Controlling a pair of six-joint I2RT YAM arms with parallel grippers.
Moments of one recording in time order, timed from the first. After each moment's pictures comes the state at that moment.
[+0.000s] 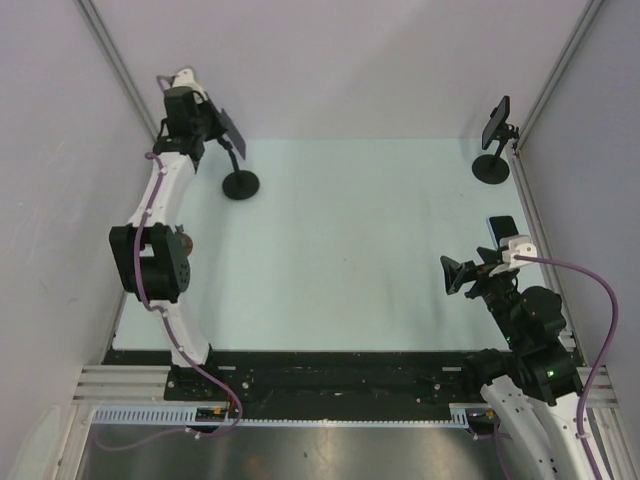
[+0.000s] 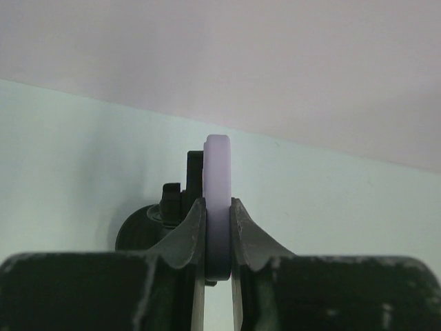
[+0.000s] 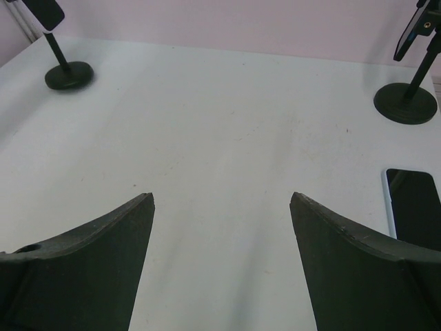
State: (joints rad) left arm 0.05 1.96 1.86 -0.21 0.07 -0.34; right arm 0.32 0.23 0.62 -0.43 0.03 0.07
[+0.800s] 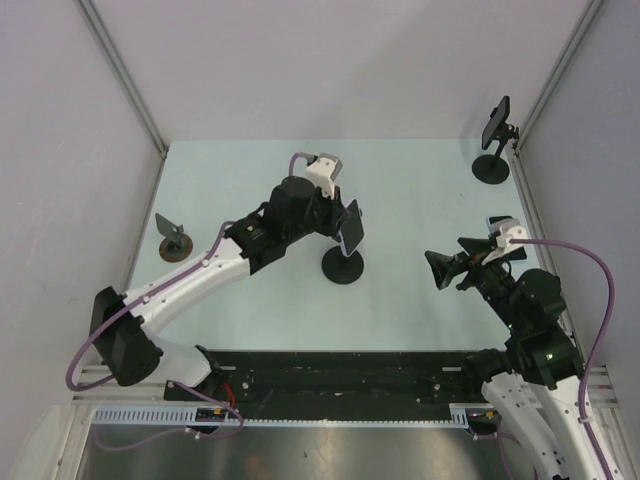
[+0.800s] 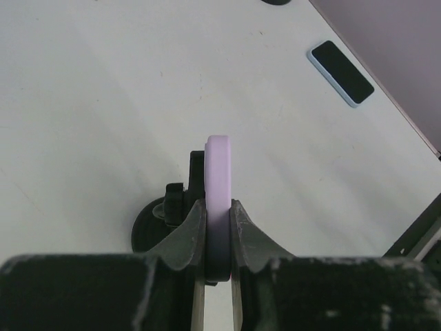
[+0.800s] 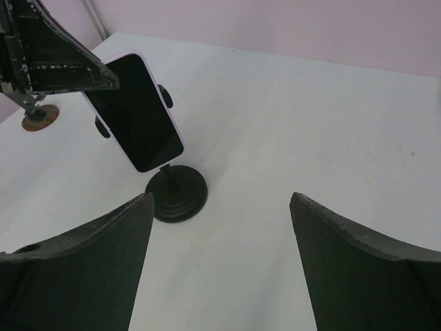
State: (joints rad) left arm -0.79 1.42 1.26 -0.21 -0.04 -0.31; right arm 0.33 0.35 0.69 -0.38 -0.13 0.11
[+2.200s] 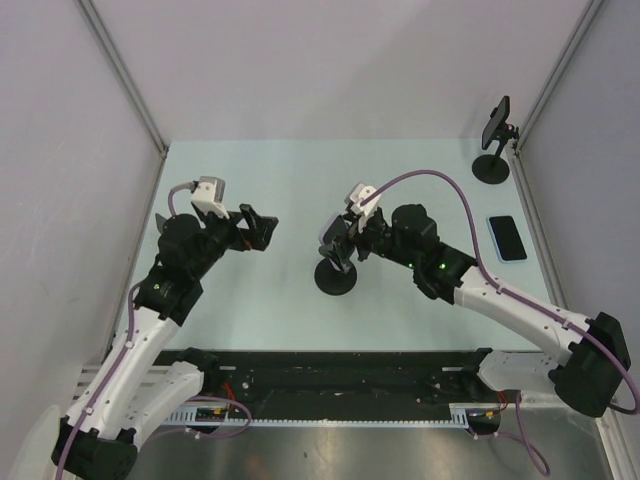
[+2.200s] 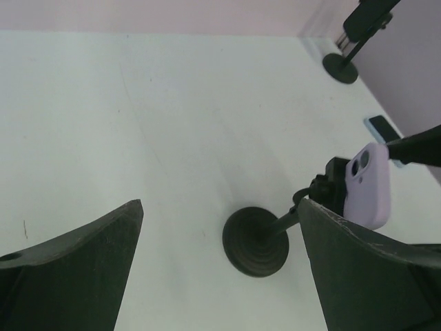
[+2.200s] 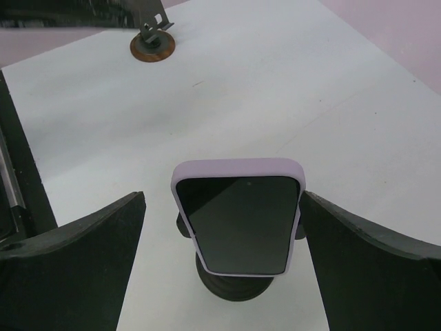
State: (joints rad) left arm -0.35 0.78 0.82 -0.18 0.12 -0.31; right arm 0.81 1.18 0.95 0.06 -0.18 -0.06
